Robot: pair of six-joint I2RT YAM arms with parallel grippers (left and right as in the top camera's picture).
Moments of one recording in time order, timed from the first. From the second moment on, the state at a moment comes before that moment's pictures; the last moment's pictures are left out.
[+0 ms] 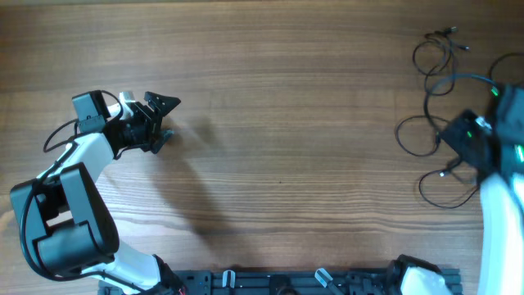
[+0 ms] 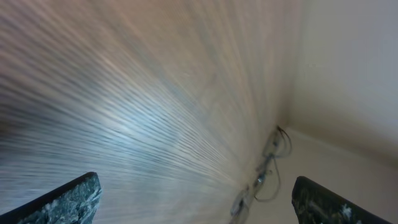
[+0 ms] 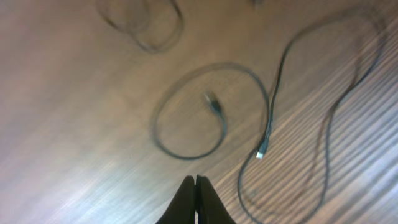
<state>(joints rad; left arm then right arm) 0.33 1.77 0.89 -0.18 0.86 -0.73 -0.32 1.16 1.07 -0.88 0.10 0.45</state>
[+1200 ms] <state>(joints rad) -0.29 0.37 0.88 -1.17 -0.19 -0.32 -0.32 0.28 1.08 -1.09 -0.02 0.35</state>
